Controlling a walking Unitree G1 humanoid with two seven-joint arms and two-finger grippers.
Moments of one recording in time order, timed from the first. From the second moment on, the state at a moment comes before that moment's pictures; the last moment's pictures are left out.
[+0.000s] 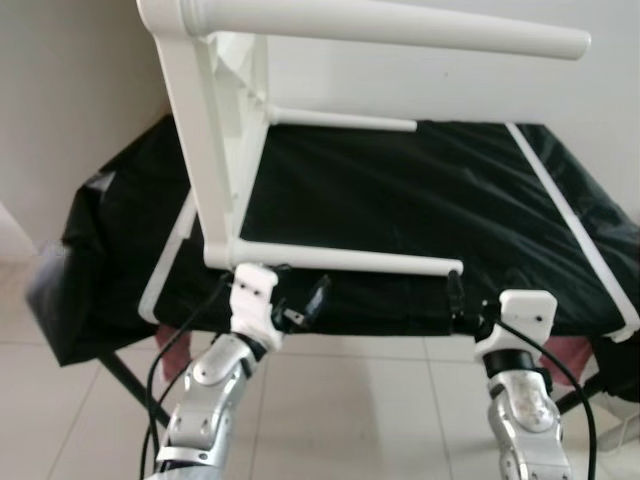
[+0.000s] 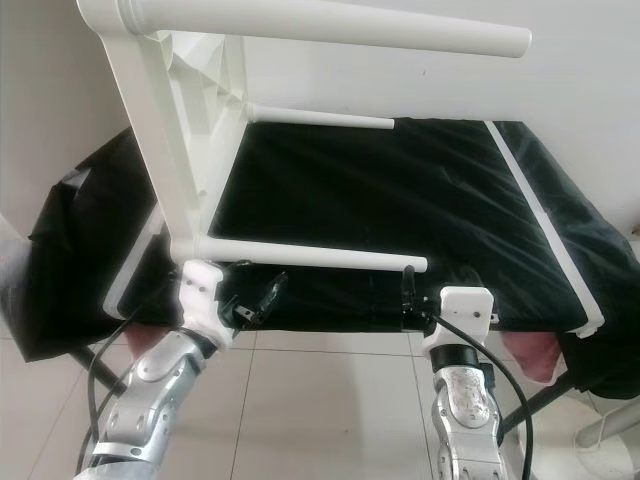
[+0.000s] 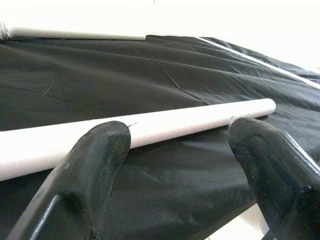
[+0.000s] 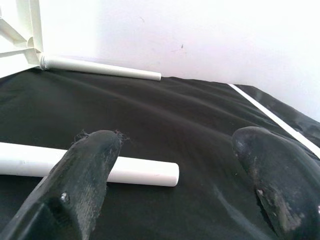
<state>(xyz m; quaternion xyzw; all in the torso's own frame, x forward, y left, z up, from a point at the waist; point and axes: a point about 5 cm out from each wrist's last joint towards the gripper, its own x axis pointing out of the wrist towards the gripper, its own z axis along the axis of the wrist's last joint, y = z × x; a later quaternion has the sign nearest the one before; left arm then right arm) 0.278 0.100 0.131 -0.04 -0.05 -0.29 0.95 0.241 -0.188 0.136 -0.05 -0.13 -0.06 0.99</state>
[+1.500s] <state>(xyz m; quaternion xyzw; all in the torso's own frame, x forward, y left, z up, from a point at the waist) 0.274 0.097 0.130 -0.04 -0.05 -0.30 0.95 0.239 -0.185 0.123 -0.05 -0.11 -0.06 0.99</state>
